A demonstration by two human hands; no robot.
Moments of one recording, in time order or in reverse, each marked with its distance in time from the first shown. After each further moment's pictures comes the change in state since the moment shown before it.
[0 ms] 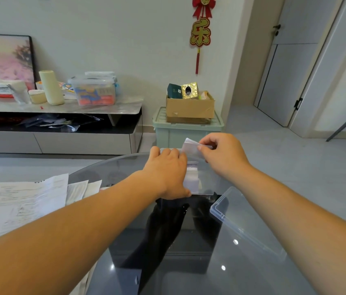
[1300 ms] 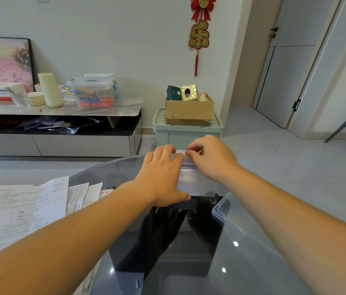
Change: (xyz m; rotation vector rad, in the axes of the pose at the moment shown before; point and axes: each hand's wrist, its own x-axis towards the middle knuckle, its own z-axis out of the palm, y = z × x) left_hand -0.013 -0.014 0.015 -0.187 0.174 0.013; right_hand 0.008 -0.006 0.019 -0.225 -0.122 -0.085
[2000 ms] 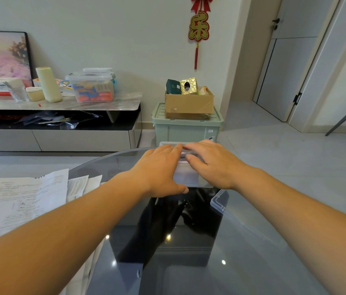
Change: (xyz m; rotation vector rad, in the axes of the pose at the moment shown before) left_hand -0.003 -0.005 -0.006 -0.111 -0.102 0.048; right_hand -0.031 0.008 -0.011 -0.129 -0.261 -0.262
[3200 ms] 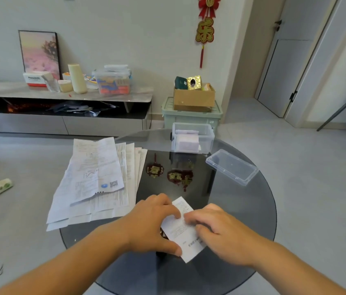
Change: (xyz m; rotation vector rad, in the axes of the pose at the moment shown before) left_hand -0.260 0.086 -0.007 -0.314 -0.299 -0.015; right_hand -0.252 -0.161 0.009 0.324 -0.349 0.158
